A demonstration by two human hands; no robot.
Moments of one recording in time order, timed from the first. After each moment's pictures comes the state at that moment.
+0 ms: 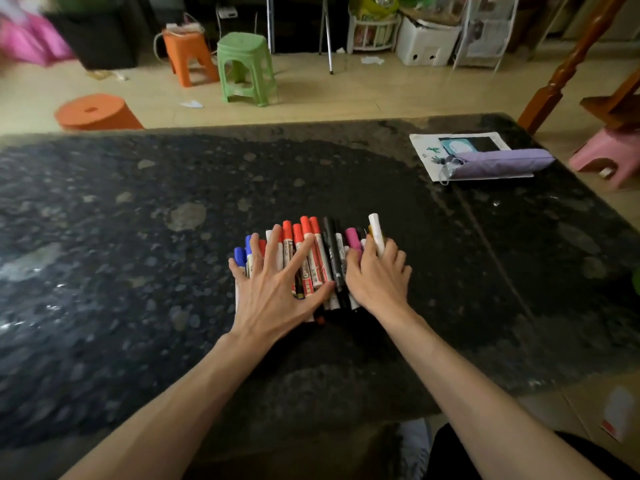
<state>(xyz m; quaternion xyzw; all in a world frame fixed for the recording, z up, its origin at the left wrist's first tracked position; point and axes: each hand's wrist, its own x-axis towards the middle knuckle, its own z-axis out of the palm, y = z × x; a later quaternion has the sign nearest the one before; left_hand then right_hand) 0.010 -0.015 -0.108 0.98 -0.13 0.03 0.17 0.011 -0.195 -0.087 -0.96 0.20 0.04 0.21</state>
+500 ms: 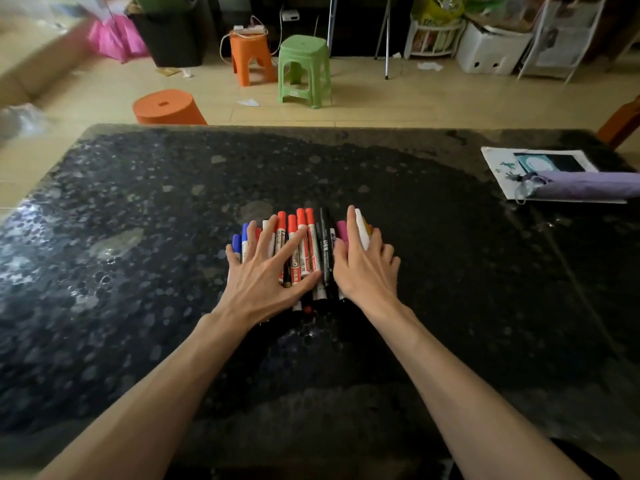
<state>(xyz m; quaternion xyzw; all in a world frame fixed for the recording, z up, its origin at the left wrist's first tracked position) 0.045 0.107 -0.104 0.98 -0.11 0.02 0.17 0.052 -0.083 -0.079 -0.97 0.09 0.07 0.22</state>
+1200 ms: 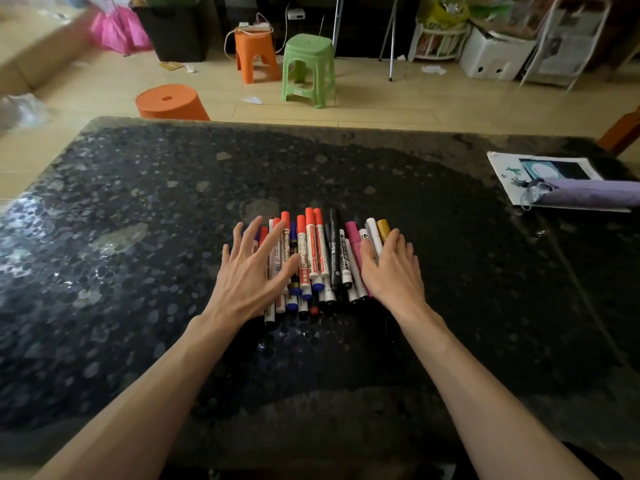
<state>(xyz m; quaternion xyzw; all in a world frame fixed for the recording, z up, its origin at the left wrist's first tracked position) 0.047 0.130 -0.106 0.96 -0.06 0.02 0.28 0.059 -0.110 -0.086 -0.95 0.15 0.10 0.25</state>
